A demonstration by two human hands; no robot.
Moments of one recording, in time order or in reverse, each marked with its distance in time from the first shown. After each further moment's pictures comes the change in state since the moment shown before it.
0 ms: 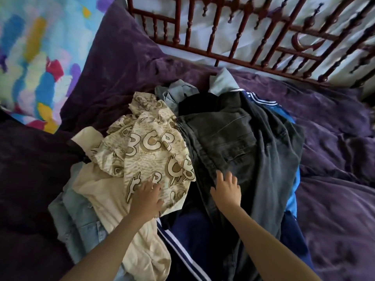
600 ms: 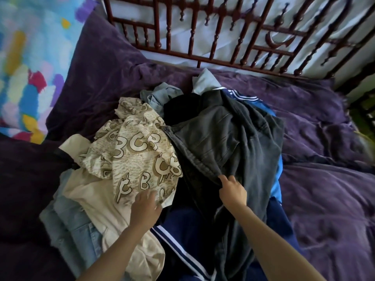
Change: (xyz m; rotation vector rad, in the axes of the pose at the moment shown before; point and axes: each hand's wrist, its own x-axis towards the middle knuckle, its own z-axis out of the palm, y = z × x) left_hand -0.029 0.034 0.009 -0.194 0.012 -0.054; right_hand -0.028 0.049 -0.011 0.061 0.038 0.070
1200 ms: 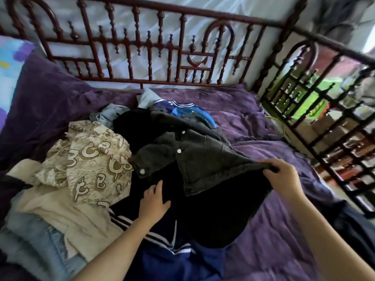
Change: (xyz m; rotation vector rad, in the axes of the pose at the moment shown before) left_hand -0.100 0.144 0.016 -0.035 -0.080 0.261; right_hand -0.222 0.205 -0.113 0.609 0.647 0.135
